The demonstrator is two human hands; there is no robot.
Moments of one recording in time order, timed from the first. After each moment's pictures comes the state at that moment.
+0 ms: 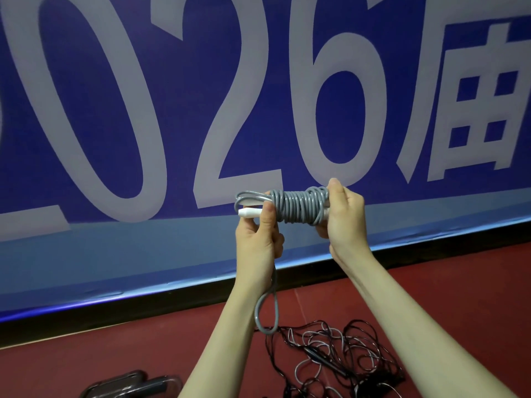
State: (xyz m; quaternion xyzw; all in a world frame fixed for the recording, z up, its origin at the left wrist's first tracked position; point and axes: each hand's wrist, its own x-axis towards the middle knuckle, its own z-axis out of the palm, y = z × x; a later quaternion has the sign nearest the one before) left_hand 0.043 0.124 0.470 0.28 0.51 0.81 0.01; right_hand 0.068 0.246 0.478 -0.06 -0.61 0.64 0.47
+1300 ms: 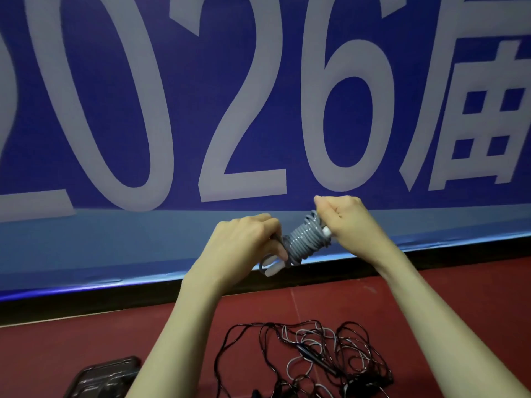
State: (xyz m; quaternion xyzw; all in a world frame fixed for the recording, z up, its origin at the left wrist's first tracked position) left_hand 0.041 0.068 0.496 0.44 0.86 0.10 -0.25; right_hand 0.095 0.268 0.486 0.03 -0.87 0.34 0.34
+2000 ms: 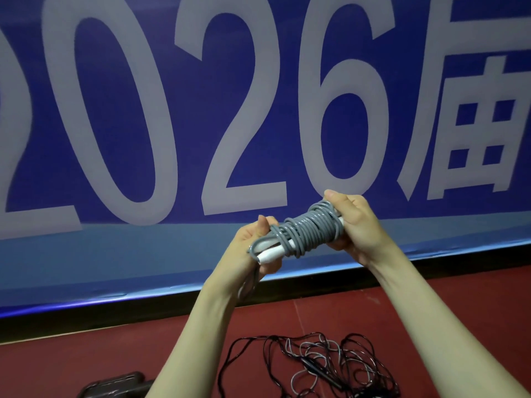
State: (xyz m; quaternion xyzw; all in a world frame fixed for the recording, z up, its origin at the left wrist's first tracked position) left_hand 0.049 0.078 0.488 0.44 0.52 0.71 0.19; right_hand 0.112 0.257 0.508 0.09 -0.69 0.67 0.26
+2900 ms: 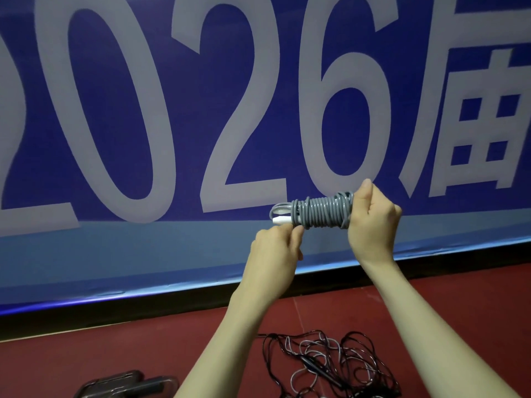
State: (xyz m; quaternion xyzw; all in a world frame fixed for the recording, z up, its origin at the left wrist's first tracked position) left_hand 0.061 0.114 0.478 0.34 0.83 0.40 -0.16; right_hand 0.092 0.268 0.486 -0.07 -0.67 0.32 0.67
